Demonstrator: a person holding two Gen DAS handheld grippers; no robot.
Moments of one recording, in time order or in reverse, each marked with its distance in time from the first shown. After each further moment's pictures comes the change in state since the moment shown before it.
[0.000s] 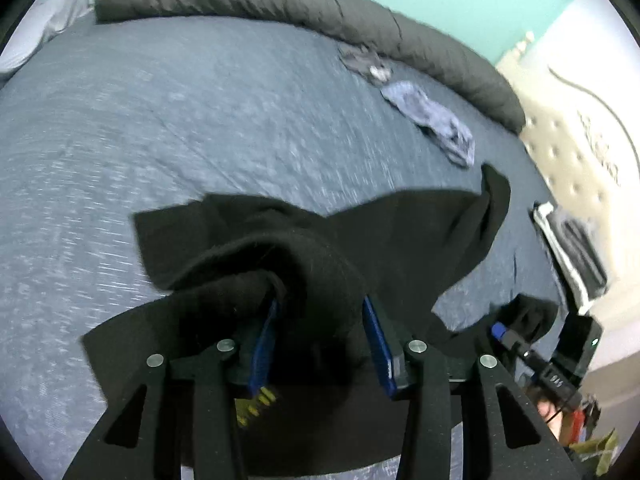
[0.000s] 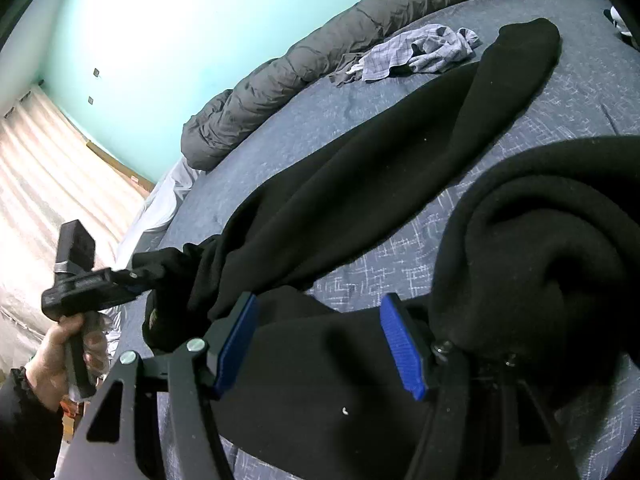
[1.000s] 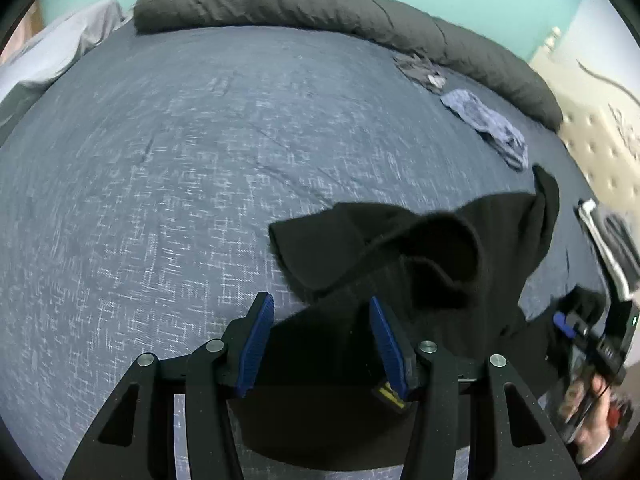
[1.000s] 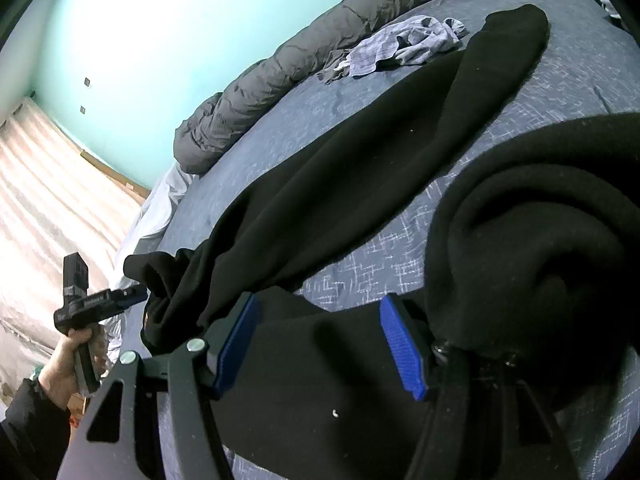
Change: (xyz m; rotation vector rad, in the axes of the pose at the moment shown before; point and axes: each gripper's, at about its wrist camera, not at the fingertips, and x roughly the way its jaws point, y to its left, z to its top) left arm -0.006 0.071 -0.002 0.071 0.010 0.170; right arm 0.002 -0.010 -0.002 0.048 0.003 -0.006
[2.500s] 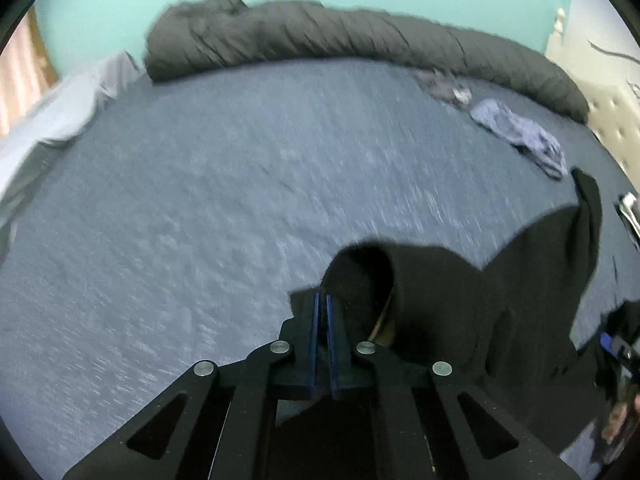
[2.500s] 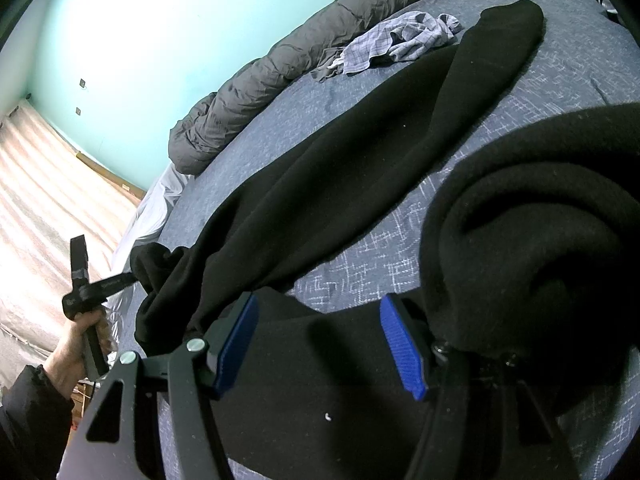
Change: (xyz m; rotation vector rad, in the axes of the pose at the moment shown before) left arm -0.003 -0.002 0.042 0.052 -0.151 0.183; right arm 0.004 -0.004 -0.001 0.005 0.004 -0.011
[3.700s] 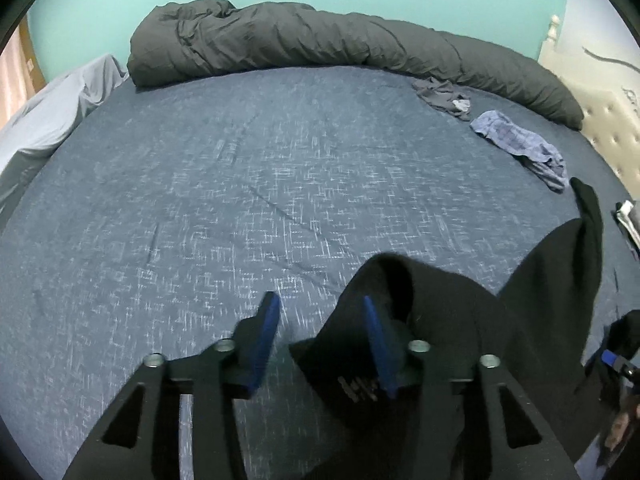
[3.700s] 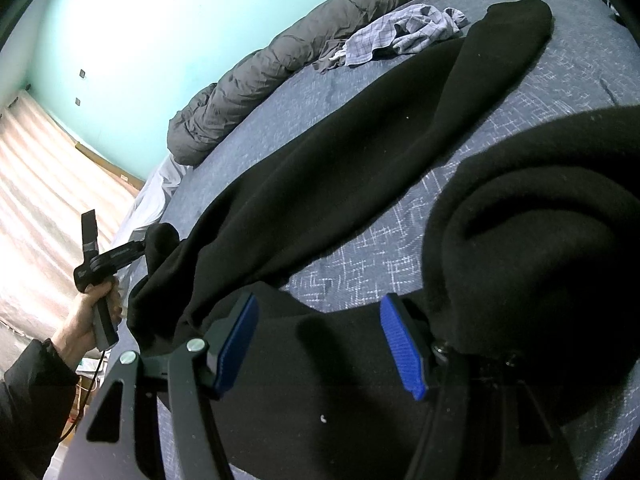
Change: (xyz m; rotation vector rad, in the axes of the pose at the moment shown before) left arm 0.034 0.005 0.011 0.038 -0.004 -0.066; right arm 0.005 -0.001 0.002 -0.019 0.029 -0.005
